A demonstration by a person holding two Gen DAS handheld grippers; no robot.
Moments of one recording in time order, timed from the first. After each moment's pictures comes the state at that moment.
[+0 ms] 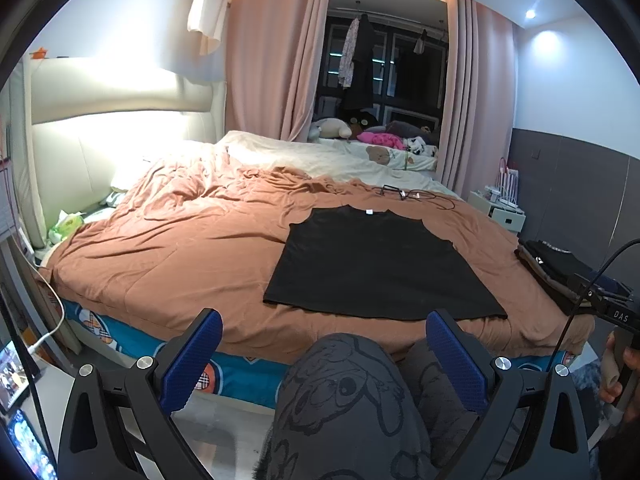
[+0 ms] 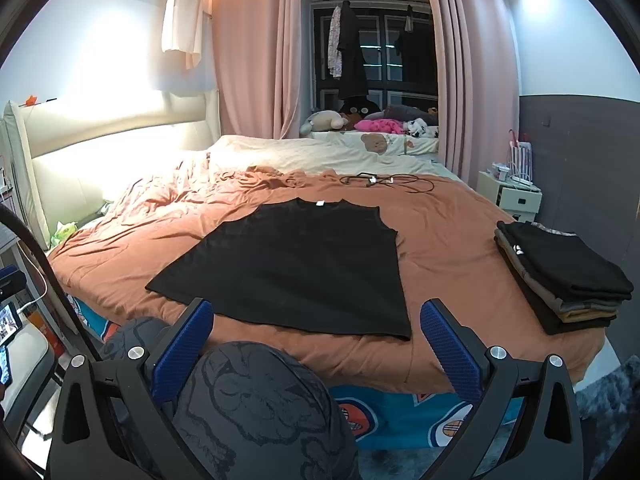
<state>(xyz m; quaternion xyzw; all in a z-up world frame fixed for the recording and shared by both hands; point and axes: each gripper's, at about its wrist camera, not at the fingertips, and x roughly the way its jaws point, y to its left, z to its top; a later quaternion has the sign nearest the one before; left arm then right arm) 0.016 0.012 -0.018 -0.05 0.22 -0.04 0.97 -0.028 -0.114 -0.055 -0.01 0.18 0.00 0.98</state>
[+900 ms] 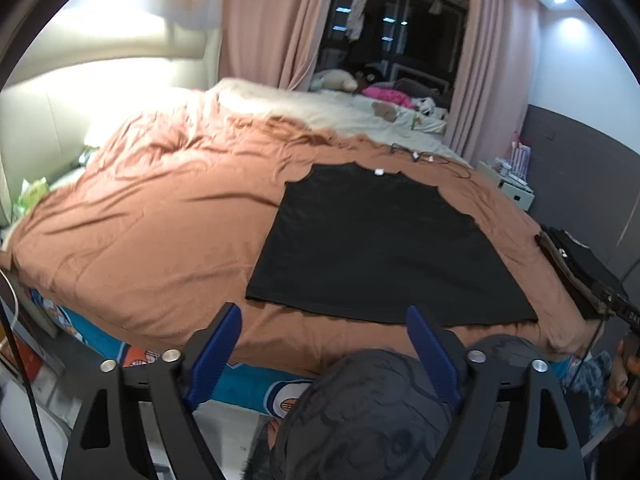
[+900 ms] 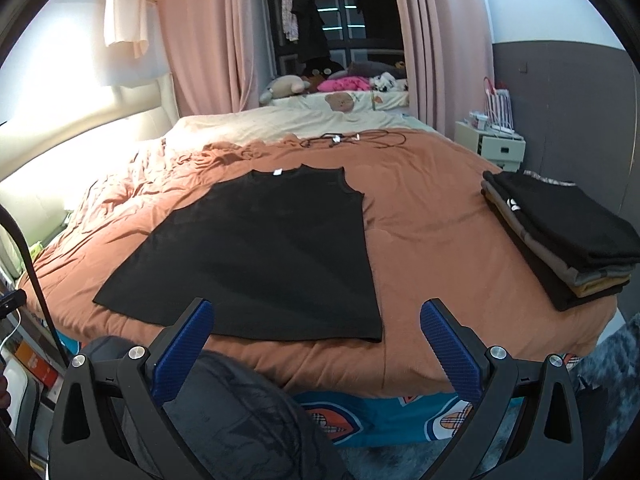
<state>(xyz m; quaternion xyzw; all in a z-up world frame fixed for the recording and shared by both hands) 0.142 0.027 -0.063 -0.08 0.31 -0.05 0.95 0.063 -0.156 -0.064 0.06 0.25 -0.03 0.97</state>
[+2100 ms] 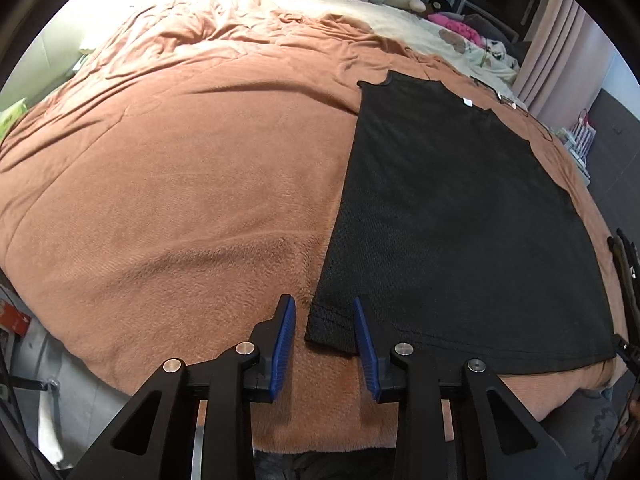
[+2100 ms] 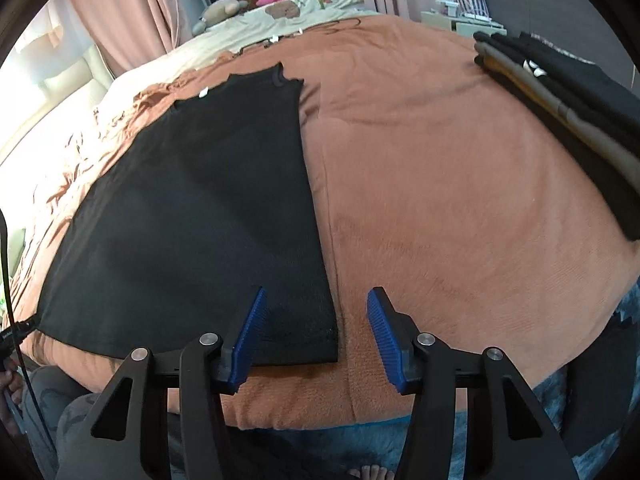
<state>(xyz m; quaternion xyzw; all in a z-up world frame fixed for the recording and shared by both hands) 0.283 0.081 -0.171 -0.12 0.46 0.01 0.88 0.165 -0.225 -0.117 0.16 0.39 -0.06 0.90</state>
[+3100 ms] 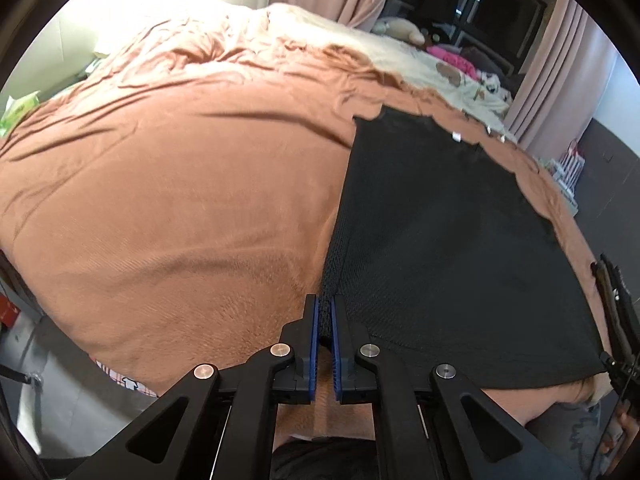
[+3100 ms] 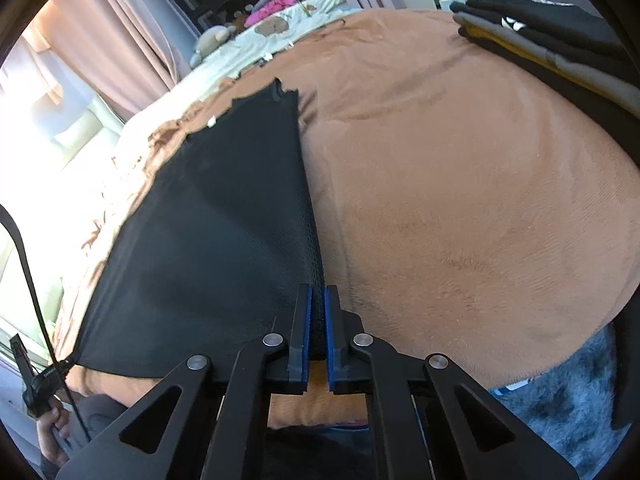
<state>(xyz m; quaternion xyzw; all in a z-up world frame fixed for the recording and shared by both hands) 0.261 0.086 -0.145 -0.16 0.40 0.00 0.90 0.152 -0.246 -0.110 0.27 0.33 -0.02 0.91</state>
